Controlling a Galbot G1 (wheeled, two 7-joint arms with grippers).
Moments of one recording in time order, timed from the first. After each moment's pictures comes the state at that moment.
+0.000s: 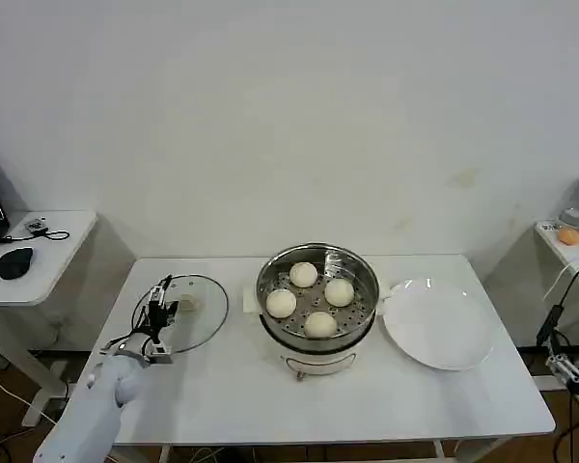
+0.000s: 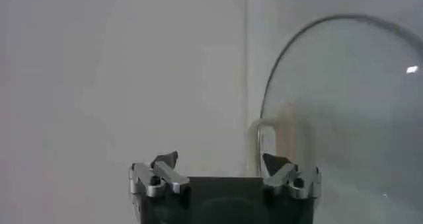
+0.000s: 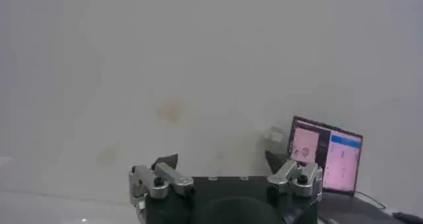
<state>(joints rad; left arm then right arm) 0.79 -1.05 -0.19 -1.05 0.99 -0.08 -0.21 -1.72 1.31 1.16 2.04 0.31 0.12 -0.11</state>
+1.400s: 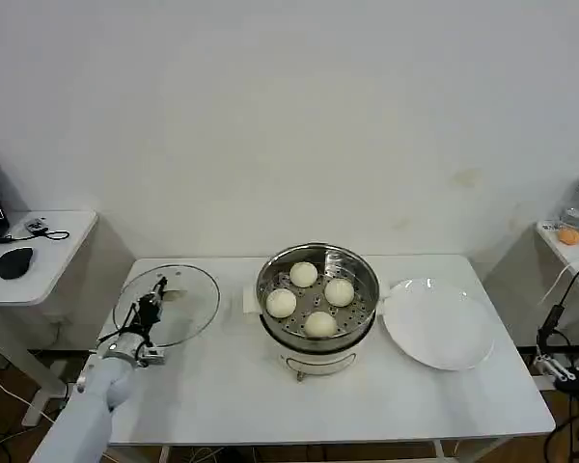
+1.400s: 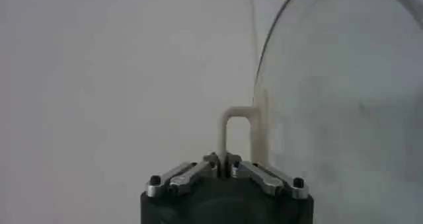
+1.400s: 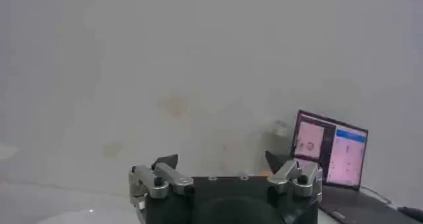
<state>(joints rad) 0.89 -1.05 -0.32 -1.18 1.11 -0.07 -0.26 -1.70 1.28 1.11 2.01 0.30 0.13 -0.12</state>
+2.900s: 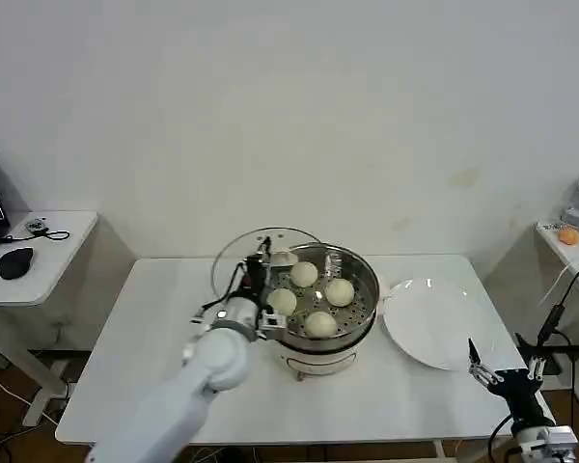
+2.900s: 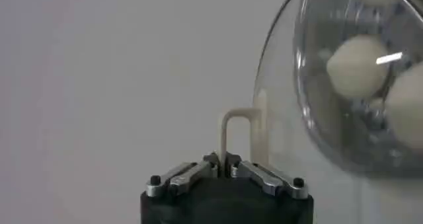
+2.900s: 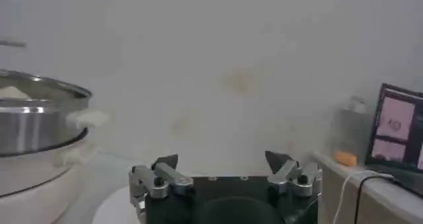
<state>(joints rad) 0.73 -1.16 0.16 -1.82 1.09 0.54 0.23 -1.63 1.30 0.91 1.93 0.20 0.14 -0.16</state>
